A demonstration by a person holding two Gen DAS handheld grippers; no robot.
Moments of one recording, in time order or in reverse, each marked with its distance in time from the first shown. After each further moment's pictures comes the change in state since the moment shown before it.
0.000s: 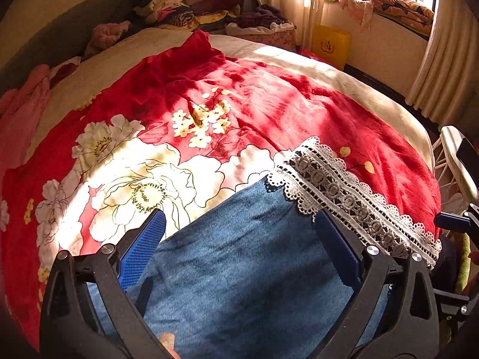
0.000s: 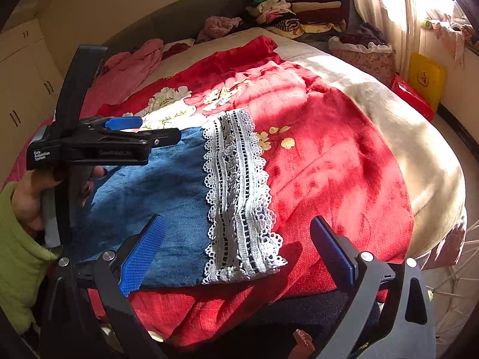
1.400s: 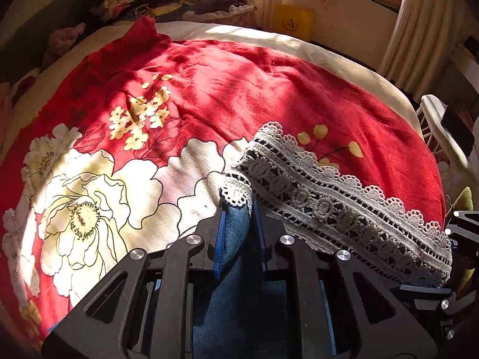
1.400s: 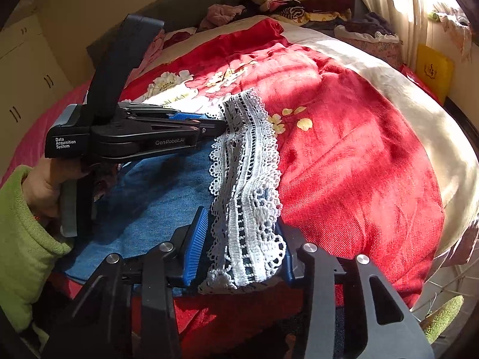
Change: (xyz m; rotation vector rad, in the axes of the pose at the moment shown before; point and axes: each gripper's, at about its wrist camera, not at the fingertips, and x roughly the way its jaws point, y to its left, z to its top) left arm 0.048 -0.027 0.001 0.124 0.060 -0.120; right arm 0.028 0.002 -0.002 0.006 0.040 0.014
